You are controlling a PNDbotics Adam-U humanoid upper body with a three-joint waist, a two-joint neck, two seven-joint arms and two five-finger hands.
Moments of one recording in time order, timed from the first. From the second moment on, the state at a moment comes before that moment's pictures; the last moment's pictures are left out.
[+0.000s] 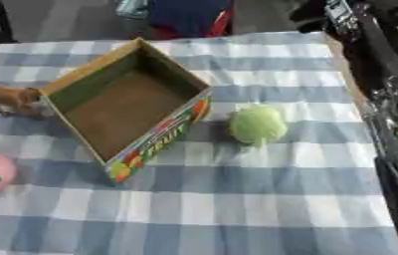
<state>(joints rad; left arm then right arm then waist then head) -0.01 0.66 0.51 -1.90 -0.07 -0.35 0.30 -0.53 -0.44 -0.03 -1.84 0.08 0.04 0.13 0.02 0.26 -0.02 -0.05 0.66</state>
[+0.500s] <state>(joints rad) -0.10 0.91 0.40 -1.65 -0.23 -0.38 0.14 -0.53 -0.44 -0.02 -1.84 0.08 0.04 0.14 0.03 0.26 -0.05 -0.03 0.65</state>
